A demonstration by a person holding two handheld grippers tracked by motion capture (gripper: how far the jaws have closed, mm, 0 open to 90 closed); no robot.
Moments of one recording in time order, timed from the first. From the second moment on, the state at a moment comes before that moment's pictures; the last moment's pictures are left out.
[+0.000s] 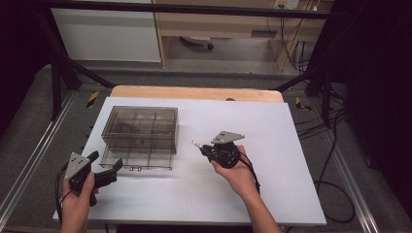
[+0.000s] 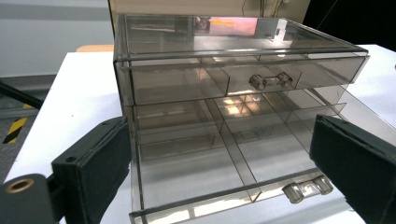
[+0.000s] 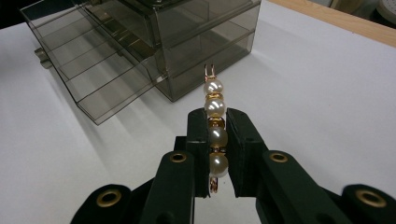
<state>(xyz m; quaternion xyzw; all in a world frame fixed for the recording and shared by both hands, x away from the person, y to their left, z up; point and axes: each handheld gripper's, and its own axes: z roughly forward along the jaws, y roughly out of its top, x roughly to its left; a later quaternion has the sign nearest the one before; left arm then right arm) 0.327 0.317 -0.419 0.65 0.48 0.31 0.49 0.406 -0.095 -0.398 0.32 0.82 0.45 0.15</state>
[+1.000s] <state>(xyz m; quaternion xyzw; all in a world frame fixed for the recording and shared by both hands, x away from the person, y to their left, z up) 0.326 0.319 -0.417 0.65 0.48 0.32 0.49 0.409 -0.077 -0.356 0.30 0.82 0.45 0.17</state>
